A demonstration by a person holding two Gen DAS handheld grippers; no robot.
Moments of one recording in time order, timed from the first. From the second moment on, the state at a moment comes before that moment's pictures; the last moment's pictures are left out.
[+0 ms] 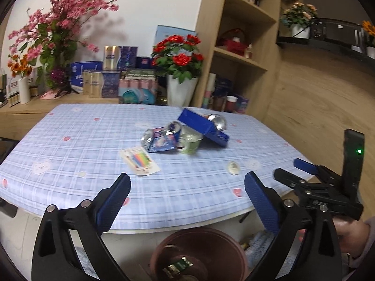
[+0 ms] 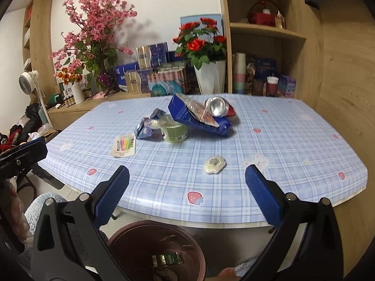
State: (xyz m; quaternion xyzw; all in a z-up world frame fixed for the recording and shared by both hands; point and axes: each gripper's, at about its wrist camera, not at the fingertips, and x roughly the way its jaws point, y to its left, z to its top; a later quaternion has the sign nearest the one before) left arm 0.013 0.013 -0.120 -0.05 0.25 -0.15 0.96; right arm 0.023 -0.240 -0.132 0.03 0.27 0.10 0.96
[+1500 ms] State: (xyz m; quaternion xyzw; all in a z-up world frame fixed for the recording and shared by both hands) left arm 0.125 0.052 -0.190 -0.08 0.33 -0.06 0.94; right arm 0.149 -0.226 -0.231 0.00 0.44 0.09 0.90
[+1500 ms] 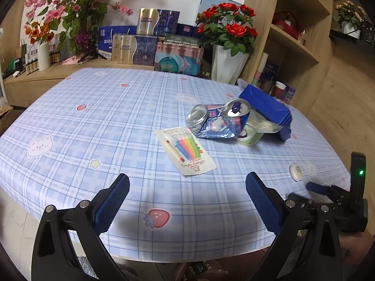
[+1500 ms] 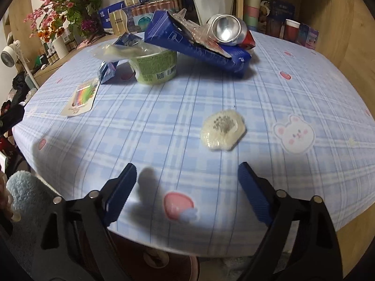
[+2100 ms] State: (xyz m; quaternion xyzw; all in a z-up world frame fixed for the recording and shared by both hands) left arm 0.140 0.043 -0.206 -0.08 0.35 -0.06 0.93; right arm 0.201 -0.224 -0.230 0.02 0.42 0.07 0.90
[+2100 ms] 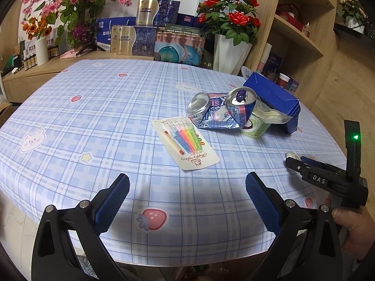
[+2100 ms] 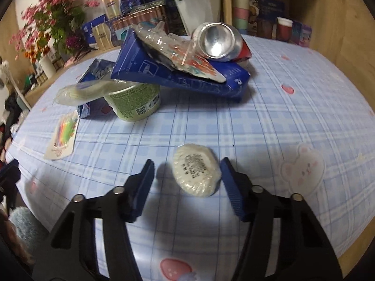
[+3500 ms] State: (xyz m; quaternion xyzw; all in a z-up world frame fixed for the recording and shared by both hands) left arm 0.264 0.022 -0.232 -0.03 0.44 0.04 0.90; right arm 0.191 -0.240 -0.228 0.06 0.41 0.11 0.91
